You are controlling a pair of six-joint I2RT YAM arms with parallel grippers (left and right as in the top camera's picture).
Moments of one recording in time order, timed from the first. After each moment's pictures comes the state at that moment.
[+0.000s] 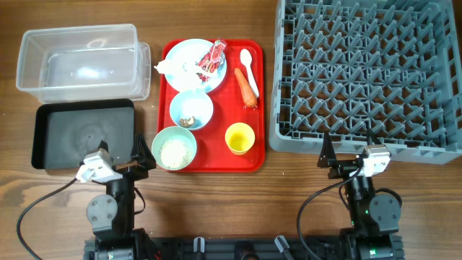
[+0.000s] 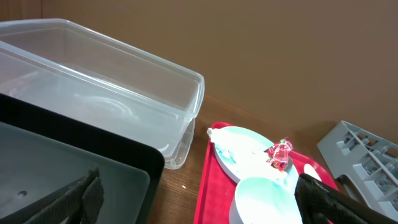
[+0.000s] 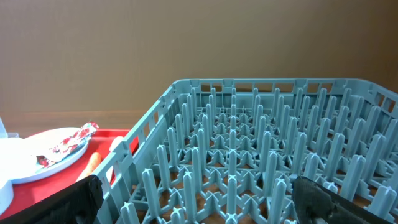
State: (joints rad) left arm 0.14 0.02 0.01 -0.07 0.02 -0.38; right arm 0.08 0.01 0.01 0.02 0.01 0.05
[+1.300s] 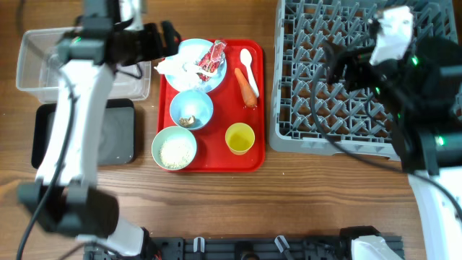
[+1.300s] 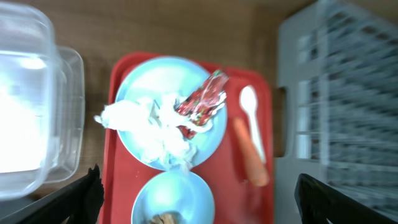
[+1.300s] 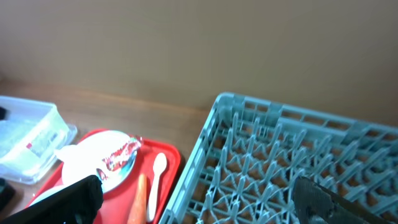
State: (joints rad) left arm -0.07 1.74 1.72 -0.92 0.27 -0.25; right arm 0.08 1.17 1.32 -0.55 -0.20 -0.04
